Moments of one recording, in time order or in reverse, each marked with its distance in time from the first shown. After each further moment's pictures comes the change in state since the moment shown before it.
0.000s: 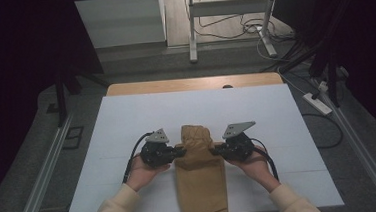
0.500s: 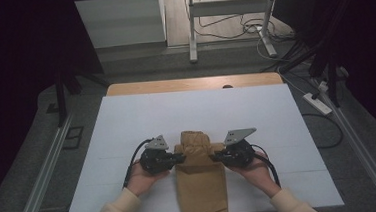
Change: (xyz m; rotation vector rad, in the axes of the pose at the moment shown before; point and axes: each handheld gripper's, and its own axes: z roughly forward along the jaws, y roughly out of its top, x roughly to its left) left arm -0.010 -0.014 0.000 0.010 -0.010 -0.003; right arm 0.013 -0.010 -0.002 0.001 0.018 -0.017
